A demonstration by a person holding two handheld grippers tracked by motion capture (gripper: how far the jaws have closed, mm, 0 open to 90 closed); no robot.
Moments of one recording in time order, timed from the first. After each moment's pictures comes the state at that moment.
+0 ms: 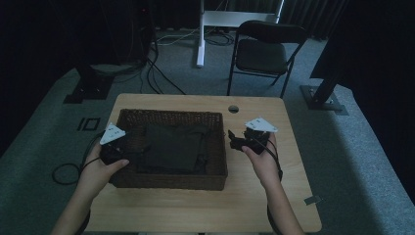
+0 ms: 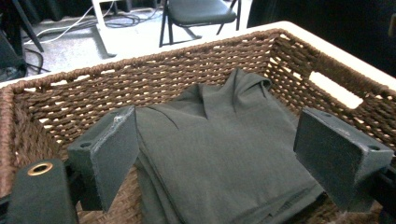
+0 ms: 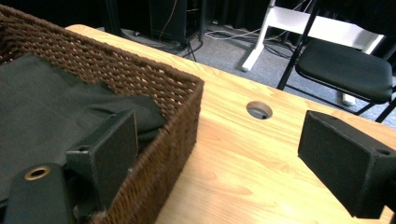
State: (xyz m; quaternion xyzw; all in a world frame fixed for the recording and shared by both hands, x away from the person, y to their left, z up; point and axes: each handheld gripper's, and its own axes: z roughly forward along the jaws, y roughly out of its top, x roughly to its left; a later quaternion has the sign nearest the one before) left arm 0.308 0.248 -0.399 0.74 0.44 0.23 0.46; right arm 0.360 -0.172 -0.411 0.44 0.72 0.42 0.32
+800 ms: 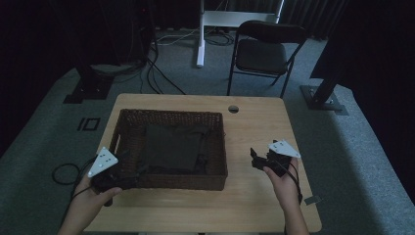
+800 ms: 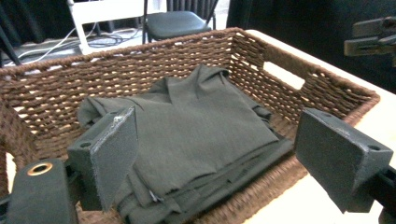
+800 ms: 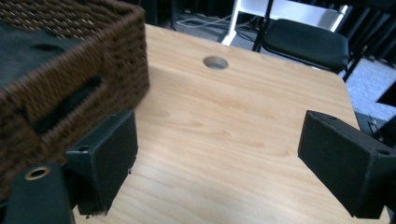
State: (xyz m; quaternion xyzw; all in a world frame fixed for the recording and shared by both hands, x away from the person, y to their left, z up) left arm 0.247 0.248 -0.413 0.74 0.39 0.23 0.49; right arm 0.319 -0.235 -0.458 0.48 0.70 0.40 0.34
